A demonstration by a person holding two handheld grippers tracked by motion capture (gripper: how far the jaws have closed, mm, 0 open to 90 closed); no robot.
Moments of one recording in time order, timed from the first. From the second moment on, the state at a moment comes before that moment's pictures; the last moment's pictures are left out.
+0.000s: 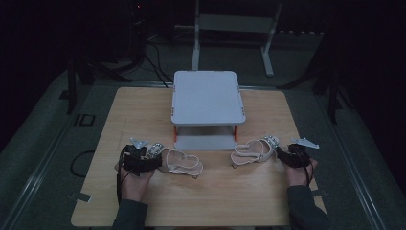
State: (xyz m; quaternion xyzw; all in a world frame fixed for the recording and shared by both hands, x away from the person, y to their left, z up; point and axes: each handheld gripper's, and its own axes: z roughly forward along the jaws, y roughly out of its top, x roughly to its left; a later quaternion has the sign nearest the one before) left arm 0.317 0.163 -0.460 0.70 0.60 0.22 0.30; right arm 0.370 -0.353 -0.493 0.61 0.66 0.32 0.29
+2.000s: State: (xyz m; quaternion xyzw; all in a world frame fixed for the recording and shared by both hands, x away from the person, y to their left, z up) left arm 0.338 0.144 -0.435 0.75 0.59 0.14 0.27; right arm 0.370 -0.355 -0.494 0.61 0.66 0.32 0.29
